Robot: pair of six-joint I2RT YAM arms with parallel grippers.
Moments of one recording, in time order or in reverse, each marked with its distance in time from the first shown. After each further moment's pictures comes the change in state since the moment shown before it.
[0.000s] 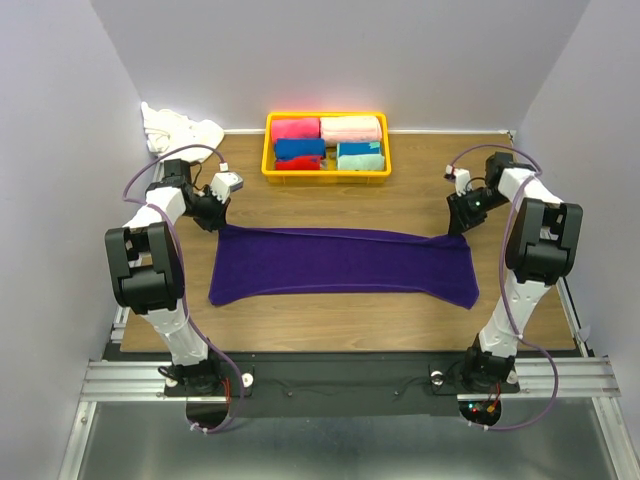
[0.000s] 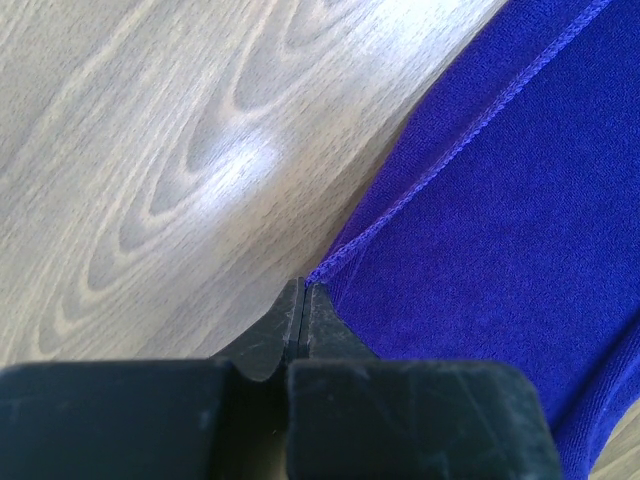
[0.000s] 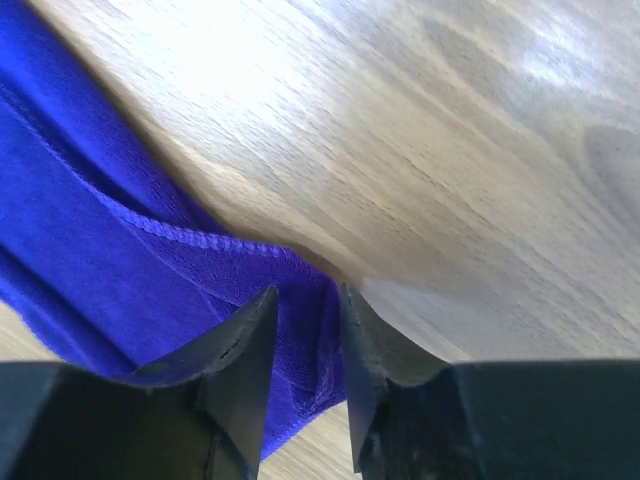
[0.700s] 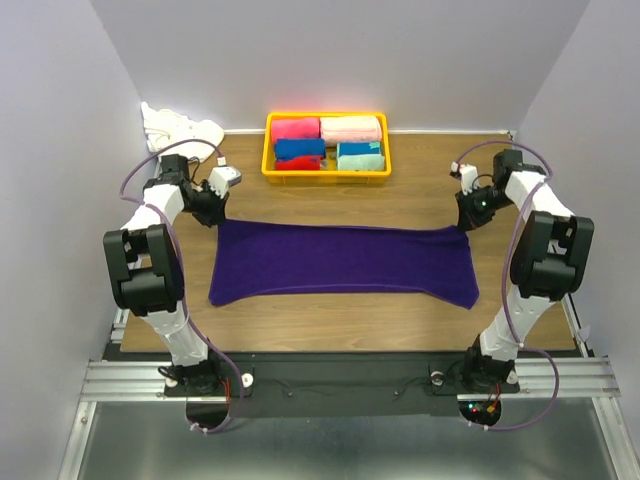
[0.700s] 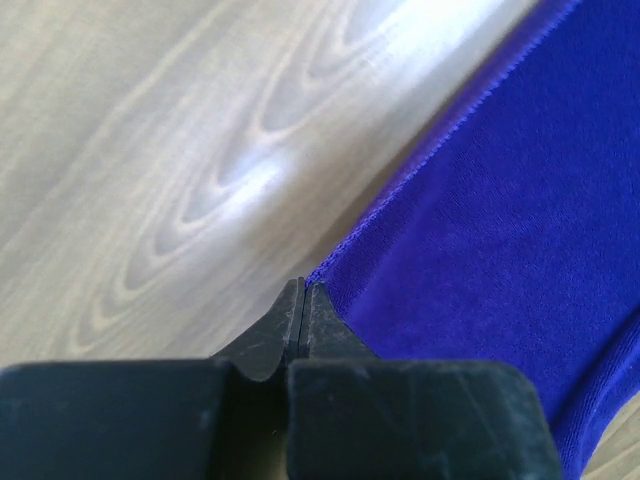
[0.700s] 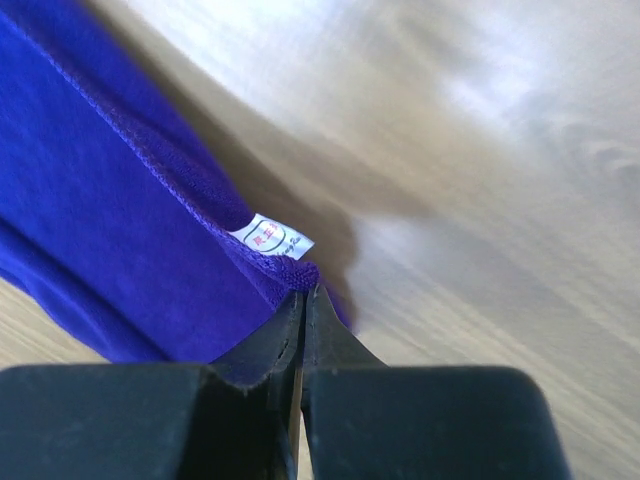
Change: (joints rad) left arm 0.000 -0.014 0.048 -0.014 0.009 -0.026; right arm -0.007 -0.133 -0.027 0.003 0.037 0.012
